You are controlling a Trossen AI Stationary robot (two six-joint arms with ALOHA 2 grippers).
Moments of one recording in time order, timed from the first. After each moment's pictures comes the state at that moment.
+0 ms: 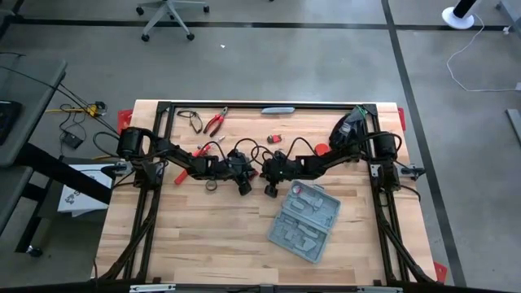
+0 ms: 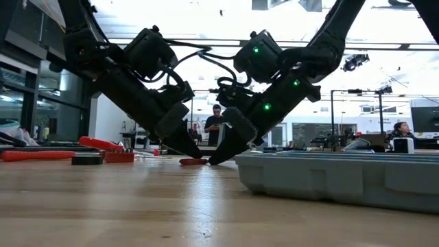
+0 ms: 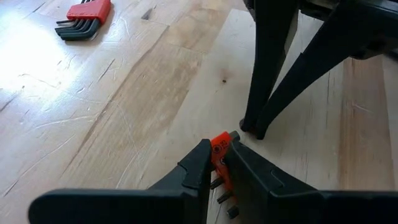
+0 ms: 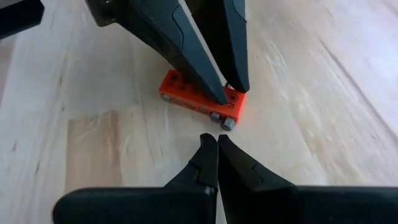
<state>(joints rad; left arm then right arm) 0.02 1.82 0.62 0.46 -0.25 -0.23 -0.02 2.02 0.96 0.29 0.08 0.16</state>
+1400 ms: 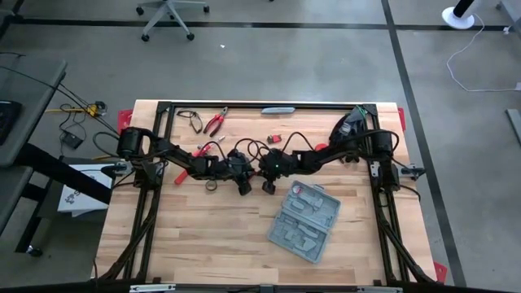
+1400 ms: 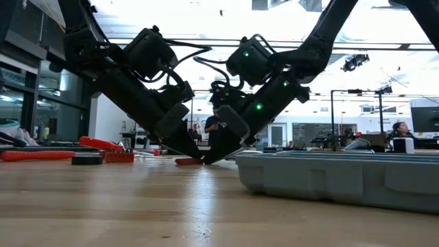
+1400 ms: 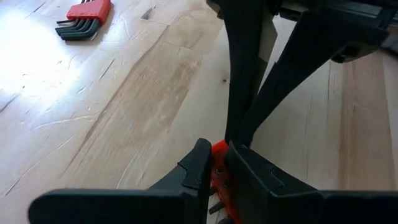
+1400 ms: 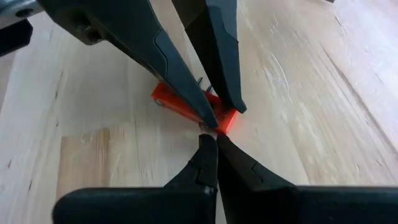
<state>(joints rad) 0.01 1.82 0.62 0.46 -0.25 -0.23 -0.08 2.04 1.03 0.23 0.00 0.12</state>
